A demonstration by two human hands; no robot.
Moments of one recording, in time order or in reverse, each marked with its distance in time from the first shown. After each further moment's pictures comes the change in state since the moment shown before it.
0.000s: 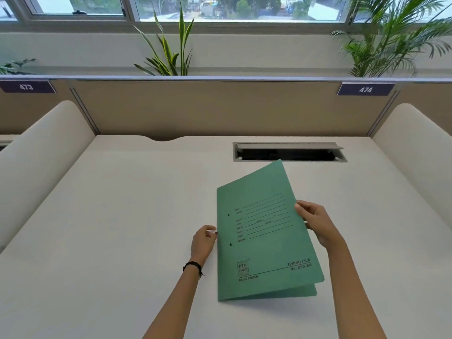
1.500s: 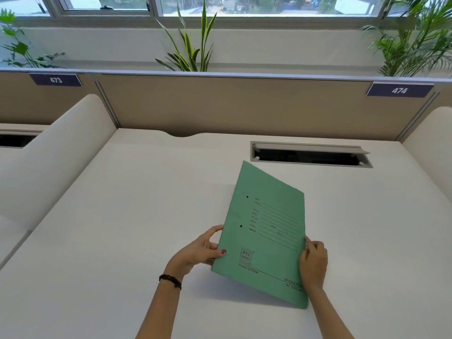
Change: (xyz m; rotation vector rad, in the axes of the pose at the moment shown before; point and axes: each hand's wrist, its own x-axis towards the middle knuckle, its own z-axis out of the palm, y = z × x) left_hand -0.056 0.041 -0.081 -0.141 -0.607 -0.068; right_hand 0.003 0.141 0.060 -0.643 0.566 -0.142
